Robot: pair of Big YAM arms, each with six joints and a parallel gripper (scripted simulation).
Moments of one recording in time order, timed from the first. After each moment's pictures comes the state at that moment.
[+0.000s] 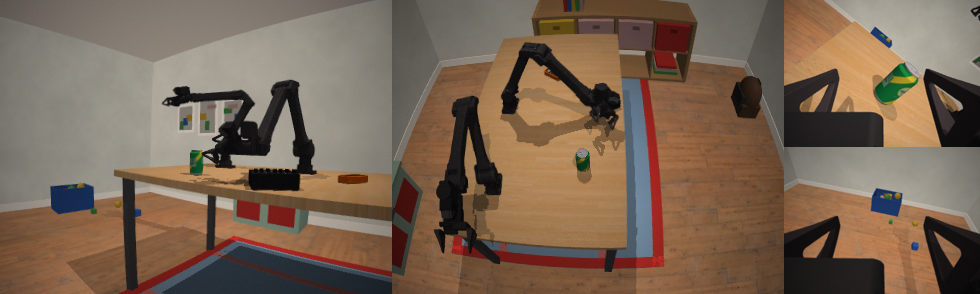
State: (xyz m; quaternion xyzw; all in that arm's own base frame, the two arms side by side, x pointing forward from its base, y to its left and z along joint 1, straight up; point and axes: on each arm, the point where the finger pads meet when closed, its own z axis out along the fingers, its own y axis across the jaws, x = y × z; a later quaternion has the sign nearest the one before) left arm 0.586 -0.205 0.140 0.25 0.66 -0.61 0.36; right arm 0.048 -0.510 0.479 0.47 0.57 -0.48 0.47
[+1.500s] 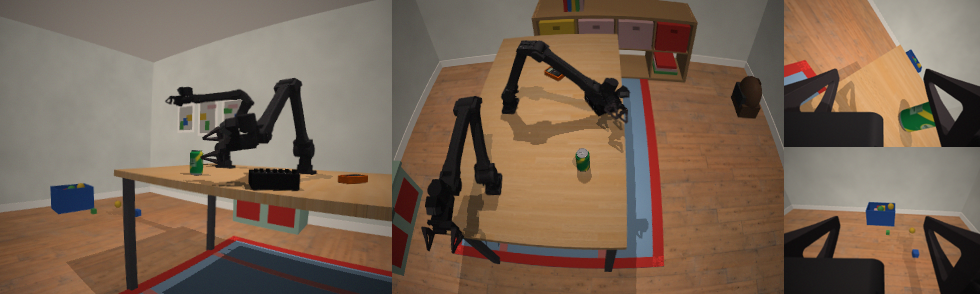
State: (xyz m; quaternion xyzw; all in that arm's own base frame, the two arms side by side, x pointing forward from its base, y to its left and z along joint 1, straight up) left arm 0.665 -0.160 0.136 0.08 0.76 -0.53 0.37; right arm -0.001 -0.517 0.500 0.50 0.50 -0.50 0.50
